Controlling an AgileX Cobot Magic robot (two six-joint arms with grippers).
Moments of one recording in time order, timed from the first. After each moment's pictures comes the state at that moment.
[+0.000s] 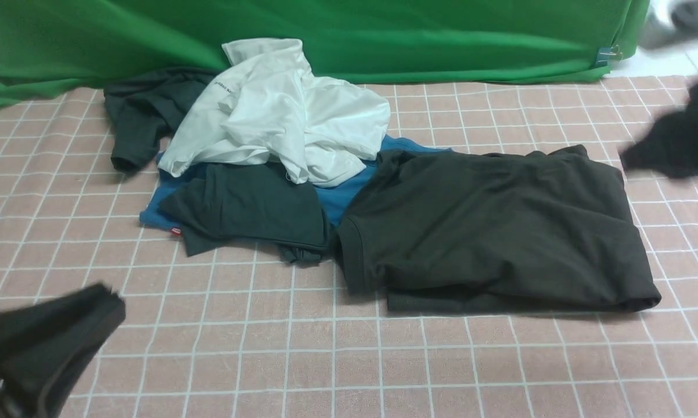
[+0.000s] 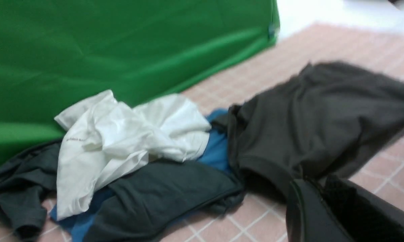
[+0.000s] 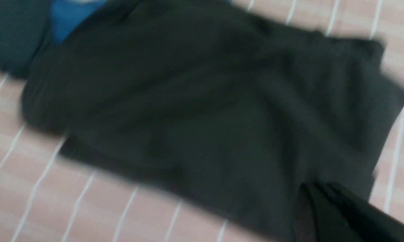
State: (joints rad) right arm 0.17 1.20 -0.96 0.19 0.66 -0.15; left arm -0.48 0.22 -0.29 -0.12 0.25 0.33
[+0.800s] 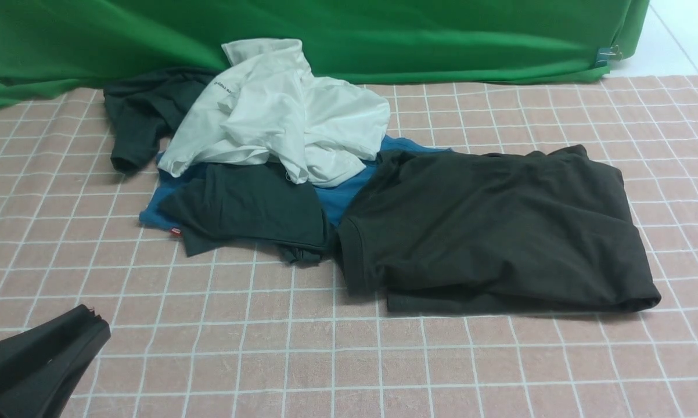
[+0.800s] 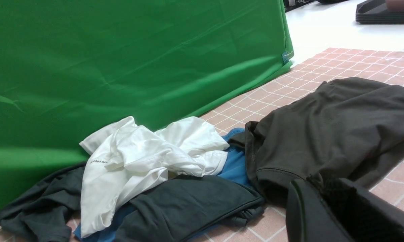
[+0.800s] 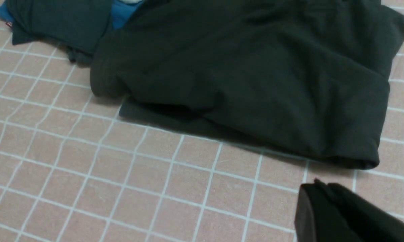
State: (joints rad) right arm 0.21 0.64 -0.60 0.19 0.65 0.02; left arm -0.48 0.12 -0.20 -0.05 0.19 0.33
